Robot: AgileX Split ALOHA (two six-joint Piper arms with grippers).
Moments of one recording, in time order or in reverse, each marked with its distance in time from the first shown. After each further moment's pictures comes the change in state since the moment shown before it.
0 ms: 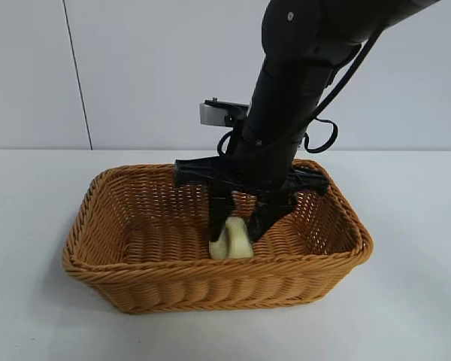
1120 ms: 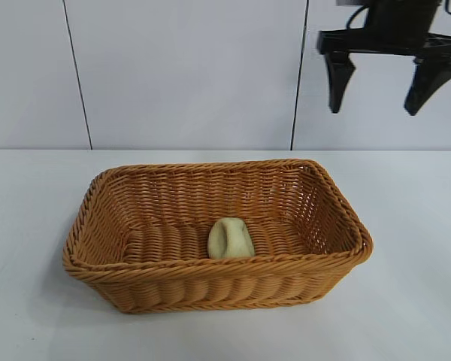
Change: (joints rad) left arm 0.000 0.000 0.000 0.000 0.000 0.000; right arm -0.591 -0.012 -0.294 -0.177 0.306 -0.053
